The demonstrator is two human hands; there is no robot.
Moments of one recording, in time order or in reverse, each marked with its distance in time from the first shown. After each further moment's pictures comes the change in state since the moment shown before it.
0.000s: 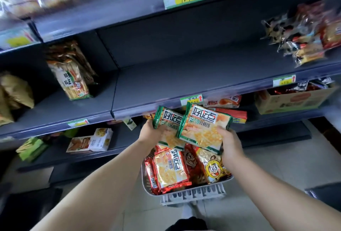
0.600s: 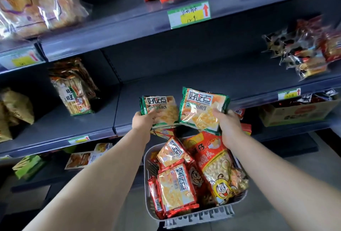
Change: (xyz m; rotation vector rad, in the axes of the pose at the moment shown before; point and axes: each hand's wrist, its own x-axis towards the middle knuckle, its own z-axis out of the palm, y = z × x) left_hand 0.064 0.055 -0.035 -0.469 0.227 -0.168; right_hand 0.041 -0.067 0.060 -0.099 -0.021 -0.143
